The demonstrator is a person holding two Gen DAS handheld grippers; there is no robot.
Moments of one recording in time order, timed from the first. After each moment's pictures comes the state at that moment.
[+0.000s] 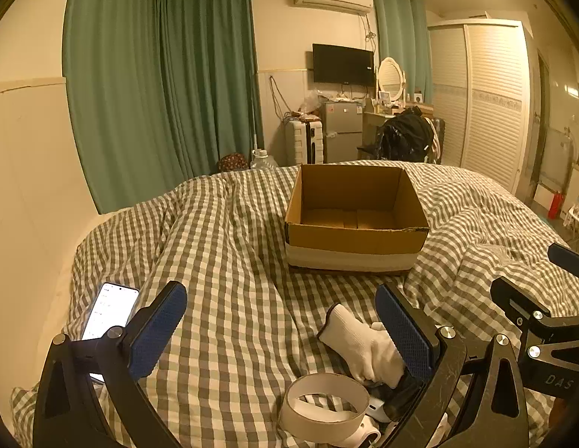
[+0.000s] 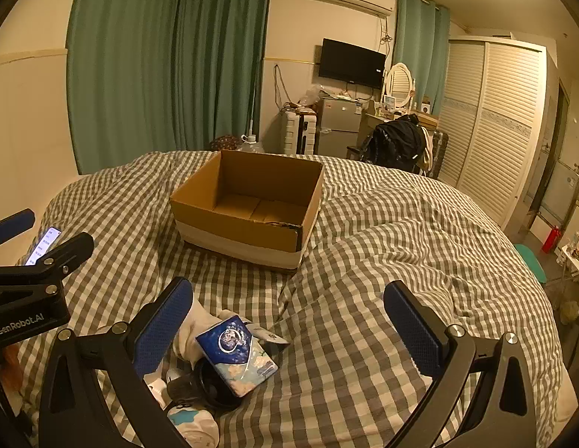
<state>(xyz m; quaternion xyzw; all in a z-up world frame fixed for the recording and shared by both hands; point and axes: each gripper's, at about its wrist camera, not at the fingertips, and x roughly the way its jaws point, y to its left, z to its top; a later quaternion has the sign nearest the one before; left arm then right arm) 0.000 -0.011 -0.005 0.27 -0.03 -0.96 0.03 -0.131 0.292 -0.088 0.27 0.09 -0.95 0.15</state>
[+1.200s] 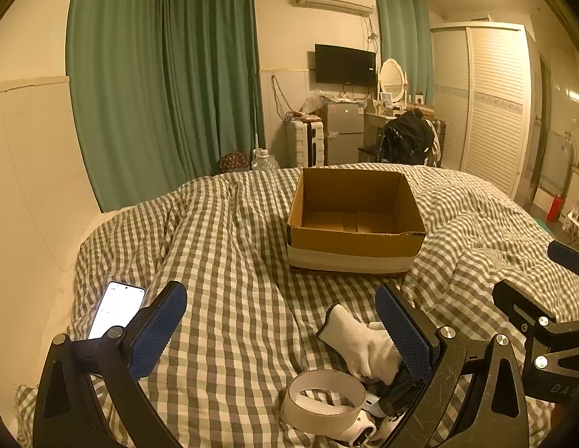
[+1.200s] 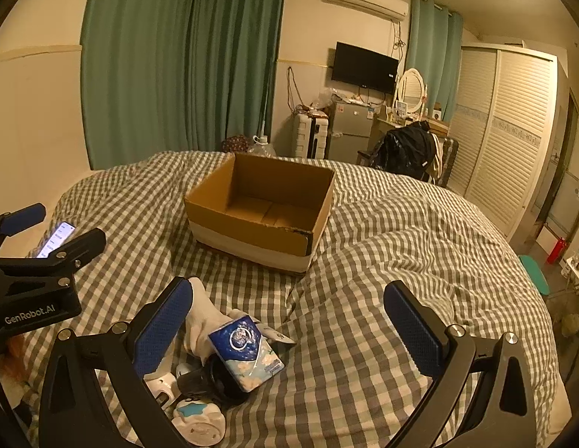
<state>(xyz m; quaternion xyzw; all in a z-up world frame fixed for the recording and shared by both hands) 0.008 -0.016 0.009 0.27 -0.02 -0.96 0.05 -0.118 0.291 -0.072 0.26 0.10 -0.94 0.18</state>
